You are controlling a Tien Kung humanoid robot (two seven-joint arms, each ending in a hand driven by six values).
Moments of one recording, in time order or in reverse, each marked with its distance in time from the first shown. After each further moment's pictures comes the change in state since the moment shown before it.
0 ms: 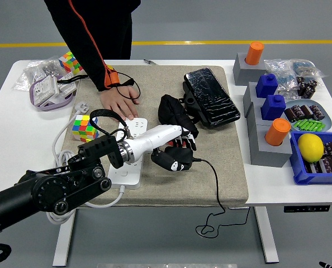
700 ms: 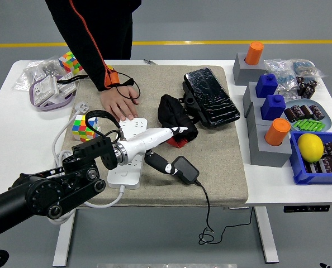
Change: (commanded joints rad) left arm 0.075 0.032 -0.124 -0.070 0.083 -0.112 0.140; right arm -0.006 0.003 0.026 -0.001 -0.009 -0.001 0.000
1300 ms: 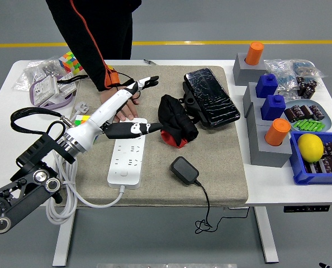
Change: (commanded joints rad) left arm 0.293 0.190 -0.340 -0.352 -0.163 0.165 -0.229; right arm -0.005 0.005 0.026 0.004 -0.010 0.000 0.000
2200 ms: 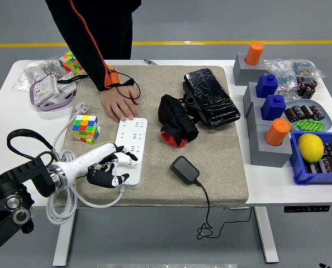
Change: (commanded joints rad) left arm 0.171 0.055 -0.091 -0.191 0.108 -0.387 0.566; right arm -0.008 0.003 0.006 0.001 -0.004 0.002 -0.002
